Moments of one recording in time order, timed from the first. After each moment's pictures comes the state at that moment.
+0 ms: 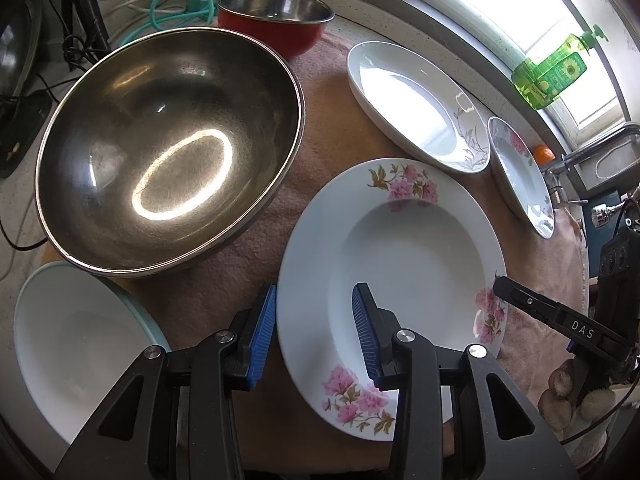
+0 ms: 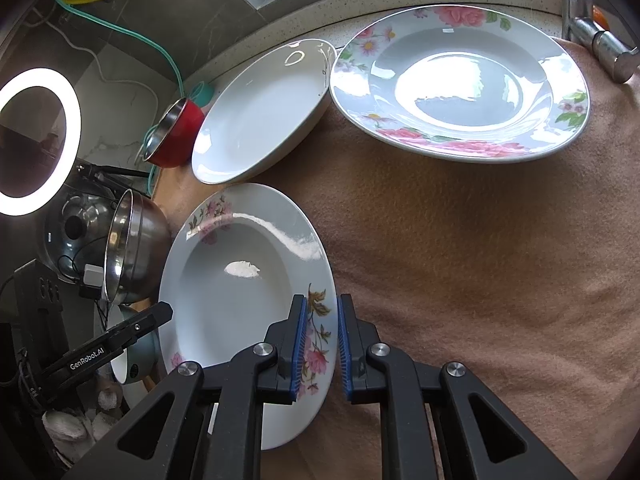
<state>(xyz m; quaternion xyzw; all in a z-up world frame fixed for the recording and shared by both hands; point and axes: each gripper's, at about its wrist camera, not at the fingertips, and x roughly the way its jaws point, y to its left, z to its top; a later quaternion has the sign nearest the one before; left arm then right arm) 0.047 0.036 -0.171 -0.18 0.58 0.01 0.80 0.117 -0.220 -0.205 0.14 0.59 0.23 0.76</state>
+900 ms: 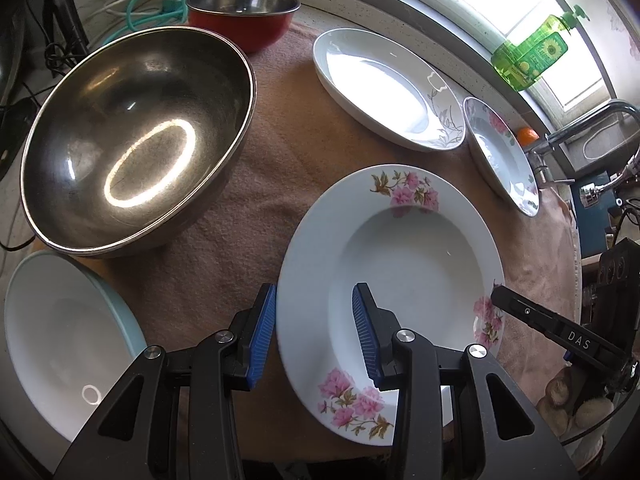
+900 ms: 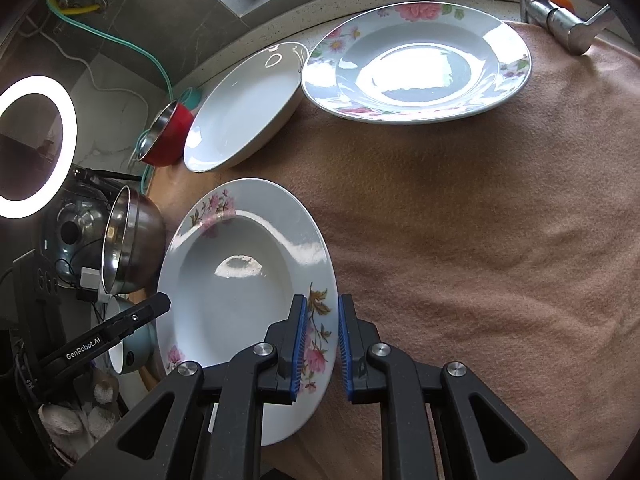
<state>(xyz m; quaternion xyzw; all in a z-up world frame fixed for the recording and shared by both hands) 0.043 0.019 -0.168 -0.17 0.58 -0.02 0.79 0.091 -0.241 -0.199 0.15 0.59 0.20 0.77</state>
